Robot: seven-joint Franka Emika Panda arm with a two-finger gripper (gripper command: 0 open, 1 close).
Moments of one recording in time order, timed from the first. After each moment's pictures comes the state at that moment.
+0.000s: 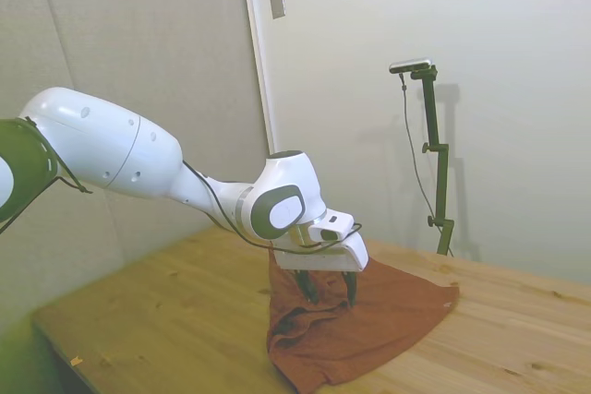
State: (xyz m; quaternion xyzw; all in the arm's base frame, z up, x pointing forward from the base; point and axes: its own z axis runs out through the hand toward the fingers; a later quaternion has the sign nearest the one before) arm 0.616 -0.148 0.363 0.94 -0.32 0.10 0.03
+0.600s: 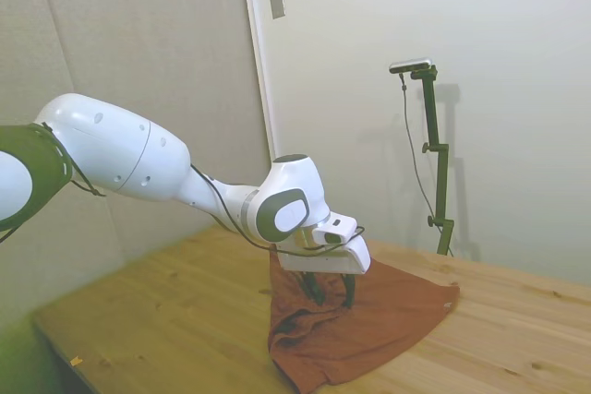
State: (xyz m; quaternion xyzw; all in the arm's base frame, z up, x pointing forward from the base) arm 0.627 -0.147 0.355 0.94 -0.32 0.10 0.03
